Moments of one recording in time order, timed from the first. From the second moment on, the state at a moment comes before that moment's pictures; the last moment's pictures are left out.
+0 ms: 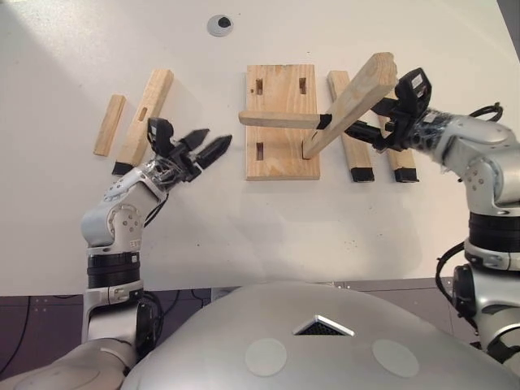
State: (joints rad) left arm 0.00 0.35 0.17 -0.04 -0.66 0.58 -0.61; right arm -0.20 -0.52 -0.02 -0.23 0.40 0.95 0.60
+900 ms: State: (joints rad) left arm -0.13 0.33 0.23 0.02 -0.68 0.56 -0.63; right arm -0.21 -0.34 -0.17 -0.14 0.40 0.75 0.37
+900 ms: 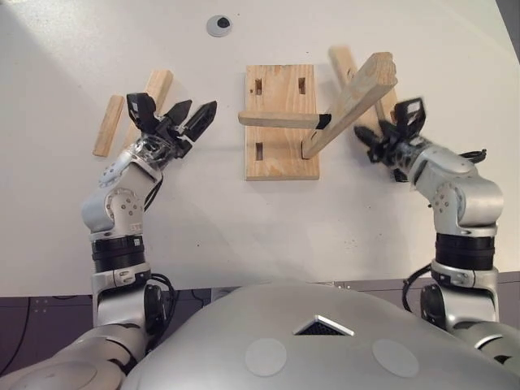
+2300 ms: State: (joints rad) left arm -0.72 0.31 0.20 -0.27 -1.37 0.83 -0.57; right arm -0.61 -0.52 -0.21 -0.36 1.19 0.91 0.75
